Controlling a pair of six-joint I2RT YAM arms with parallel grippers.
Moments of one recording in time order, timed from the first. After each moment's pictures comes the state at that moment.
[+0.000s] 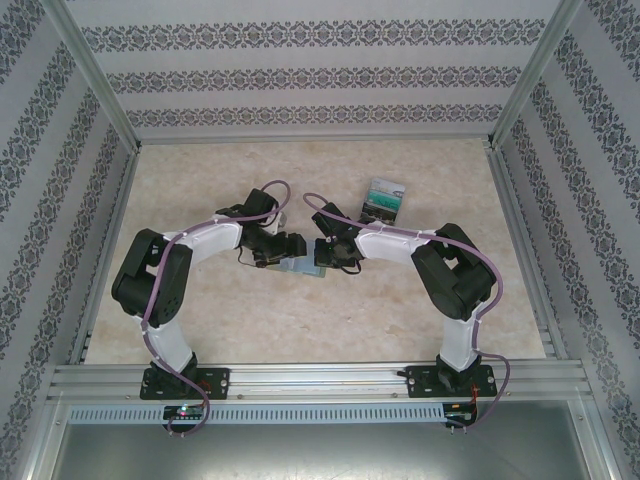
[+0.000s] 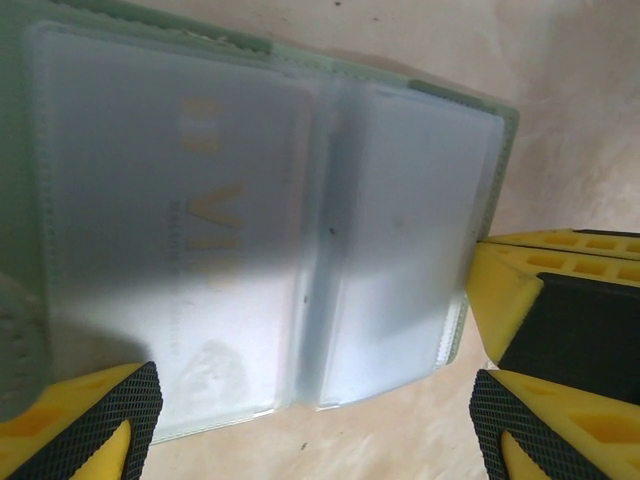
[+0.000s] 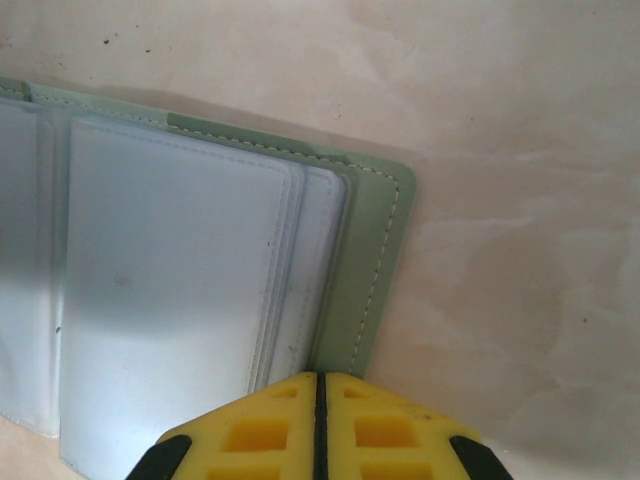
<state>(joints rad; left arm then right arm) -0.40 1.78 1.08 -0.49 0.46 -0.55 0.70 1.90 1.17 -0.43 -0.08 0.73</state>
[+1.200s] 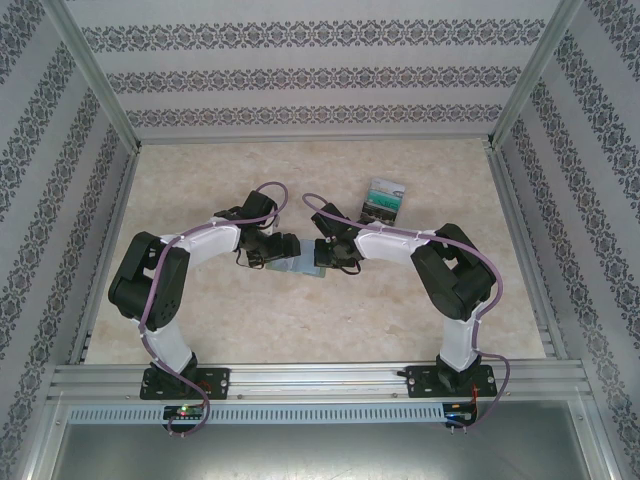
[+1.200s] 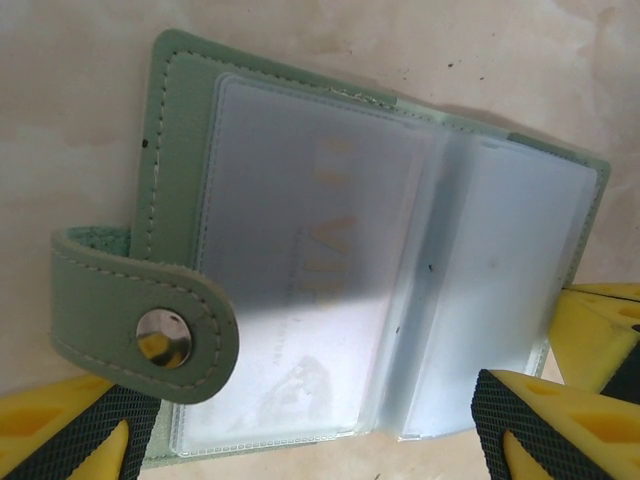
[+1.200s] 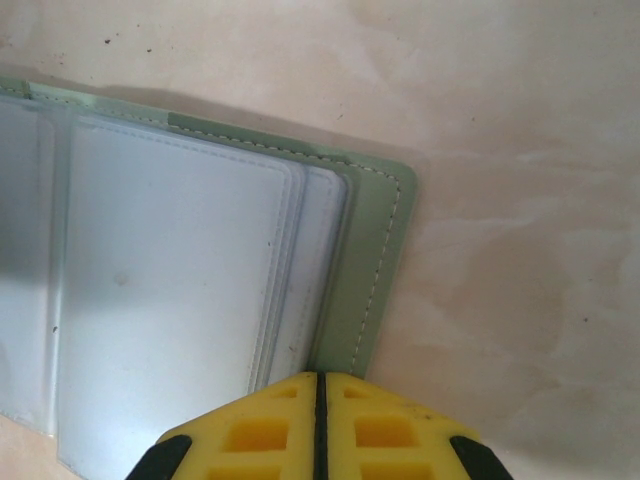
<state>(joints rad) -0.40 1.76 1.06 -0.49 0.30 -0.57 0.70 1.90 1.17 -0.43 -0.07 0.74</state>
